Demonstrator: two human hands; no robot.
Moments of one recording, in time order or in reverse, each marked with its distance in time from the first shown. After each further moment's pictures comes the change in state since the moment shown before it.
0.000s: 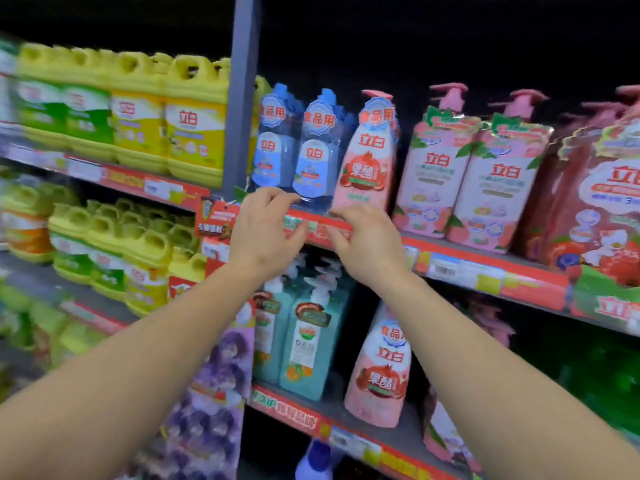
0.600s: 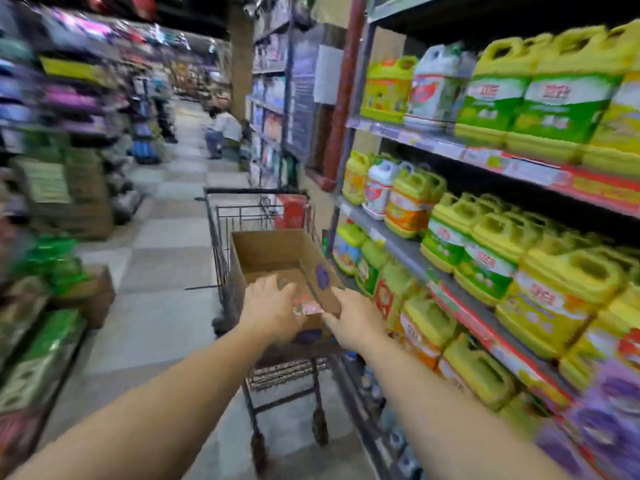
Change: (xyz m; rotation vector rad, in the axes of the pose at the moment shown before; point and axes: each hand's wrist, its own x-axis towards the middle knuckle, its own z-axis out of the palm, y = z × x) left_hand -0.256 -0.374 -0.435 0.920 -0.635 -0.940; right_hand -0.077 -0.551 0.342 0.388 -0.817 -0.410
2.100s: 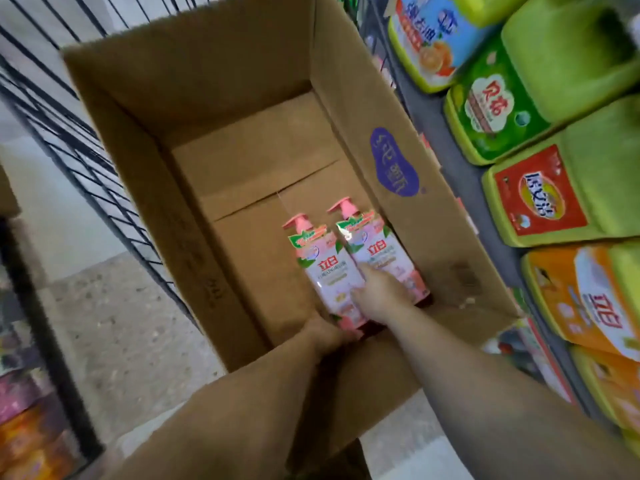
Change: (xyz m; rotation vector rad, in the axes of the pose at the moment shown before) left_hand 0.323 -0.101 0.390 -0.968 -1.185 -0.812; right_hand 0.398 0.115 0.353 0.169 -0.847 0.601
